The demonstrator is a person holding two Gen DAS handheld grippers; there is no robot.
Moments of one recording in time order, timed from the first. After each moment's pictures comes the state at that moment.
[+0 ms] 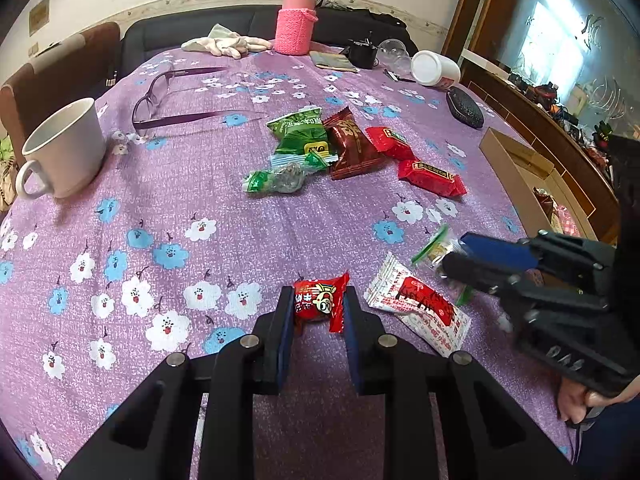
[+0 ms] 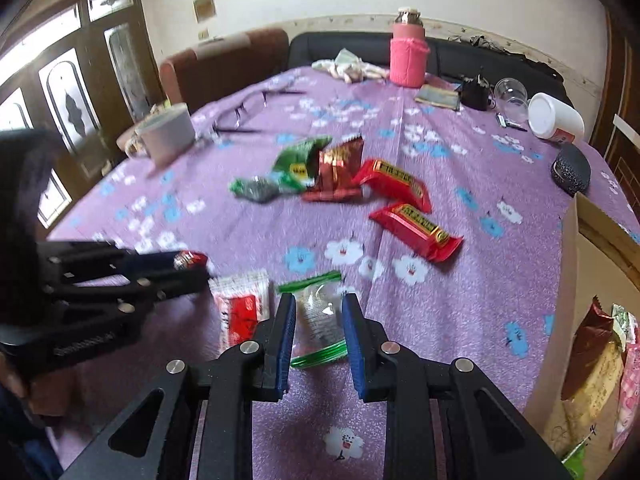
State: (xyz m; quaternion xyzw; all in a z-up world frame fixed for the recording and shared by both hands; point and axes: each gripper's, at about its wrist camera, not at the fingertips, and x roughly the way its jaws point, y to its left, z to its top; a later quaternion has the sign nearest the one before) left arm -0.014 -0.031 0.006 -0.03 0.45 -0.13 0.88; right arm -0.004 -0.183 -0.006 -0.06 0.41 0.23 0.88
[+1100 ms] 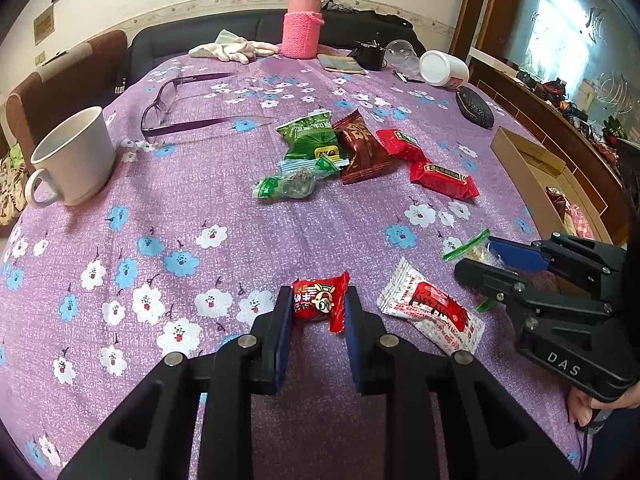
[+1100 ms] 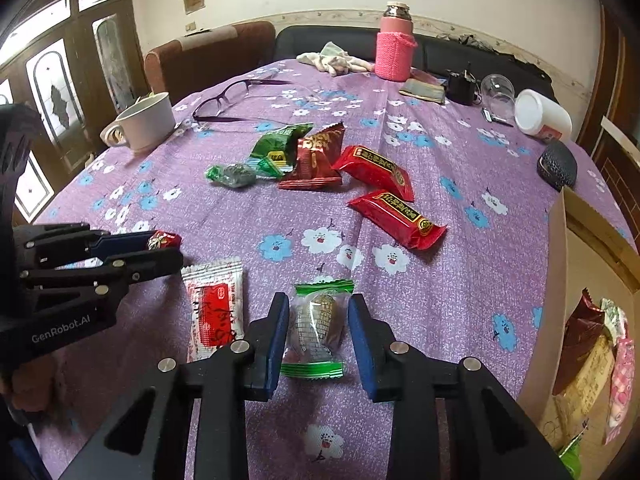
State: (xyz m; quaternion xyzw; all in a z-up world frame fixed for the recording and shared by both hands) left arm -0.011 -0.031 0.006 -0.01 0.44 -0.11 0.89; right arm -0.004 -0.188 -0.009 -0.08 0.41 0.20 0.89
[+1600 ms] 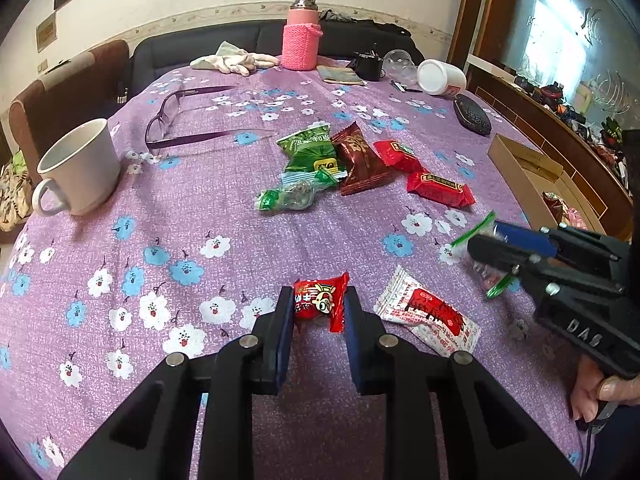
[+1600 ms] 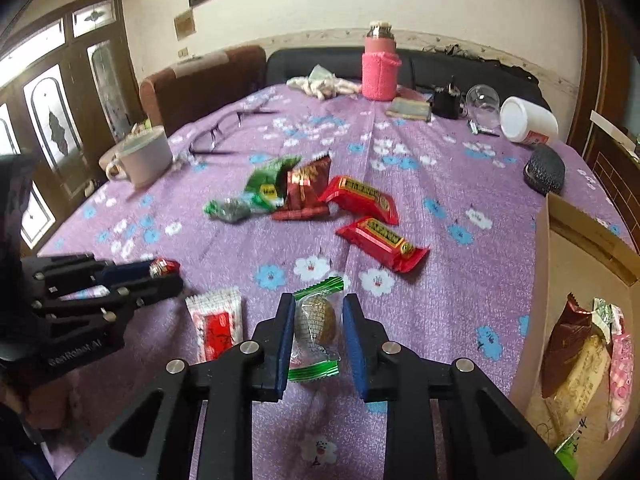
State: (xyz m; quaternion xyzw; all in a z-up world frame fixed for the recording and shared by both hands) left arm -0.017 -0.032 0.012 -0.01 0.42 -0.11 0.90; right arm -0.006 -0.204 0.010 -0.03 0.36 0.19 0.91
